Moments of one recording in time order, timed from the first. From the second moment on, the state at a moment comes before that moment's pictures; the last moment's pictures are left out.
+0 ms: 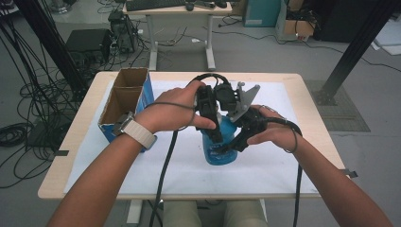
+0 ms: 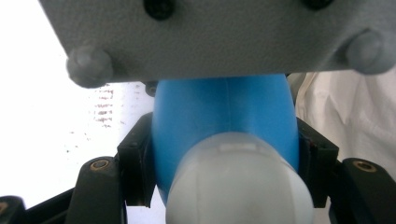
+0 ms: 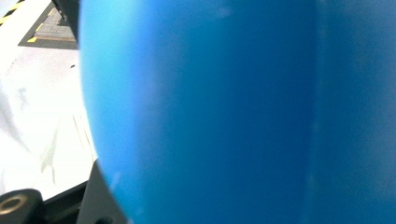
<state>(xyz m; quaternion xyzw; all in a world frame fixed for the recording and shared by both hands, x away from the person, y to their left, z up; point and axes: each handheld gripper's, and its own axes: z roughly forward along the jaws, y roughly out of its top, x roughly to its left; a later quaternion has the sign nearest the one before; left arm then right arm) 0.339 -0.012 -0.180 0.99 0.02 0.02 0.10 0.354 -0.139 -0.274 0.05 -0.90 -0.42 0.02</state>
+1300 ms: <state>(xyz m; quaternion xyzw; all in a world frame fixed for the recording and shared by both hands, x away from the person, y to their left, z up) 0.340 -0.010 -0.179 0.99 0.02 0.02 0.10 0.355 -0.138 -0.275 0.05 -0.90 -0.43 0.01</state>
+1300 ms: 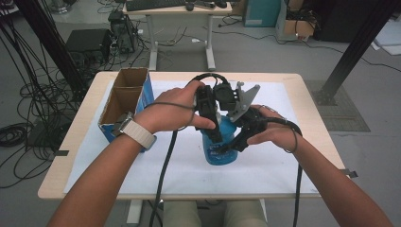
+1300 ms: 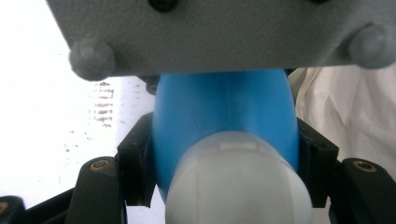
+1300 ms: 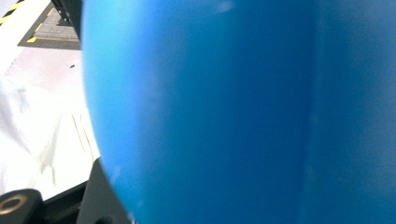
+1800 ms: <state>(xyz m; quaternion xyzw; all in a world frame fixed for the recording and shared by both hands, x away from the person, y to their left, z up) 0.340 -0.008 -0.180 0.99 0.02 0.02 0.10 0.356 -0.137 -0.275 0.06 -0.90 -0.43 0.01</state>
